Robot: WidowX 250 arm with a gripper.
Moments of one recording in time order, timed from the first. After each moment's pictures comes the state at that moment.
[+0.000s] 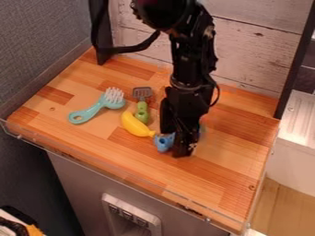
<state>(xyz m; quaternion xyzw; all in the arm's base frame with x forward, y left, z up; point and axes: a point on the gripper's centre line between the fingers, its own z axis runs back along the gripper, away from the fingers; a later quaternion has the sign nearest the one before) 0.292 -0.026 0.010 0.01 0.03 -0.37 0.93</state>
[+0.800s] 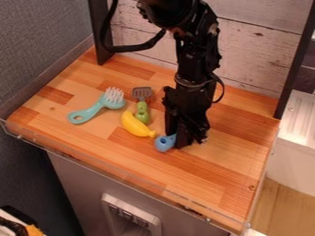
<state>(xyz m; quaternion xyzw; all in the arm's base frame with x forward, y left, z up) 0.299 -0.028 0.008 0.01 0.04 -0.27 0.96</state>
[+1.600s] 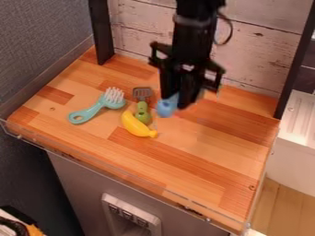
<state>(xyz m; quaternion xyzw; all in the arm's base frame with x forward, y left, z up) 0.291 -0.028 0.099 0.01 0.05 -0.05 1.00</state>
